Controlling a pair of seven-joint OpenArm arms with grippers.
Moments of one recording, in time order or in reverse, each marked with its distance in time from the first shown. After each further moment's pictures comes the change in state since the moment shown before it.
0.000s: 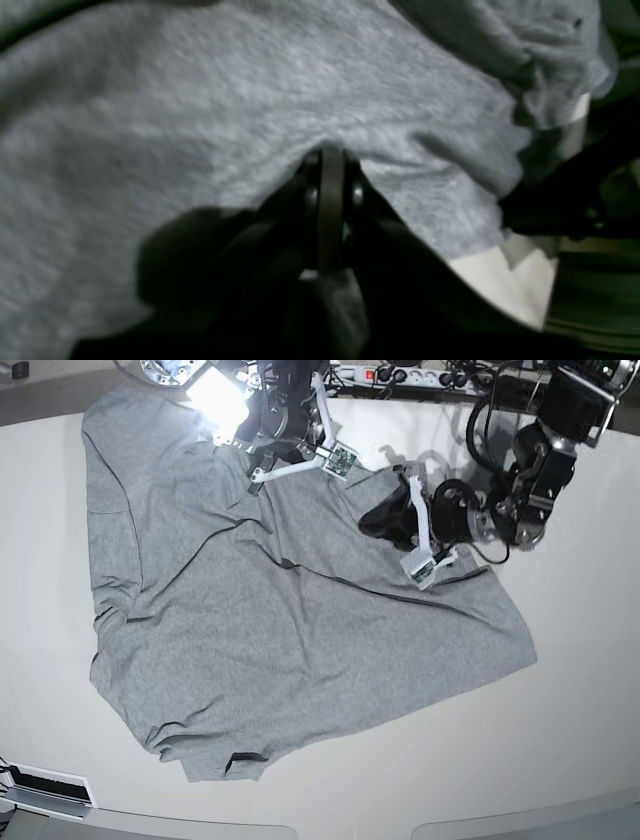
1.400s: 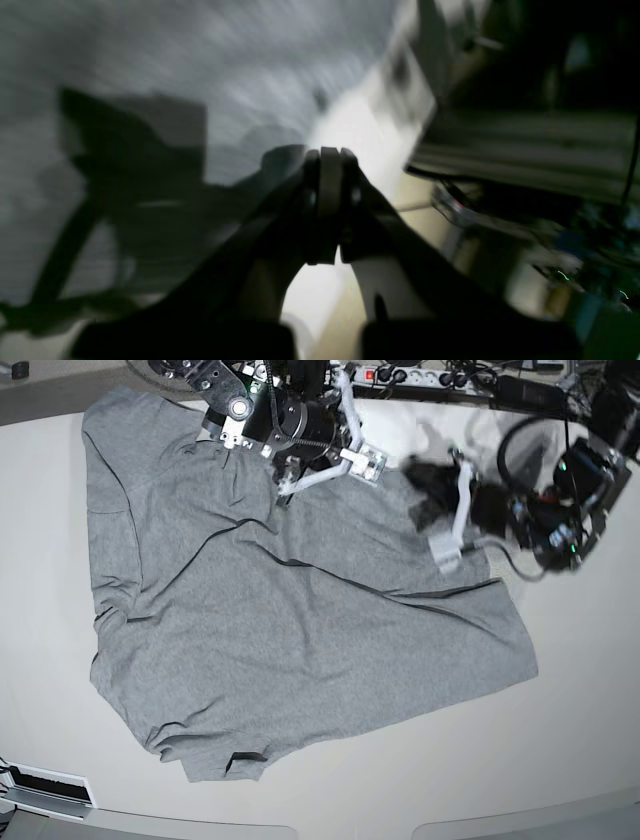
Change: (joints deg) left arm -0.8 -11.4 4.5 14.9 -41.2 1.6 48.9; right arm -0.4 -2.5 0.0 7.8 -1.1 3.4 1.4
